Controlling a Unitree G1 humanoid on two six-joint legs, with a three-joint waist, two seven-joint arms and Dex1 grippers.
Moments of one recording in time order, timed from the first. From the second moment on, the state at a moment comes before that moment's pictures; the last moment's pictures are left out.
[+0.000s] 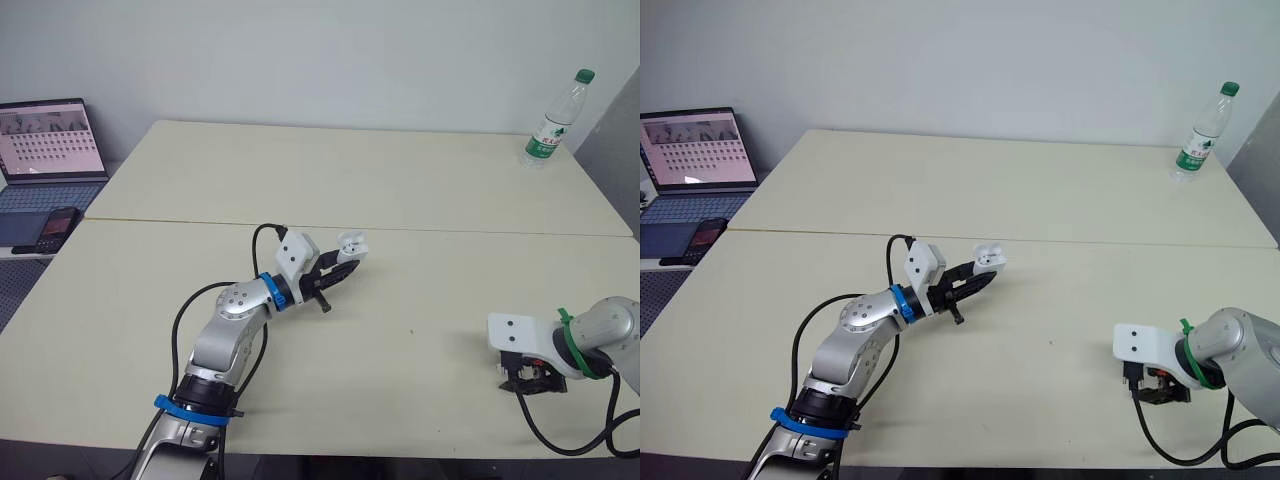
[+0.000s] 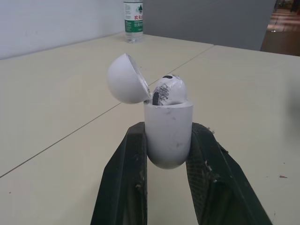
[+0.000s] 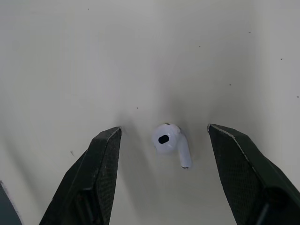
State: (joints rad) left arm -0.38 0.29 -0.13 0.00 -0.27 0.20 -0.78; right arm -0.14 -1.30 0.26 -0.53 0.06 0.76 1.16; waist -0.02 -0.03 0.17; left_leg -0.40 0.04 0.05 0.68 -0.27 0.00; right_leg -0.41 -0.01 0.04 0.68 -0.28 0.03
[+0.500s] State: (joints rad) left arm -0.38 0.30 -0.13 0.00 -0.27 0.21 -0.78; right arm -0.14 -1.29 0.26 -0.50 0.02 0.73 1.17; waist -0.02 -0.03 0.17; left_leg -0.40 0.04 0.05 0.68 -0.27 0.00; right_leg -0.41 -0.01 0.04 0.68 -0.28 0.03
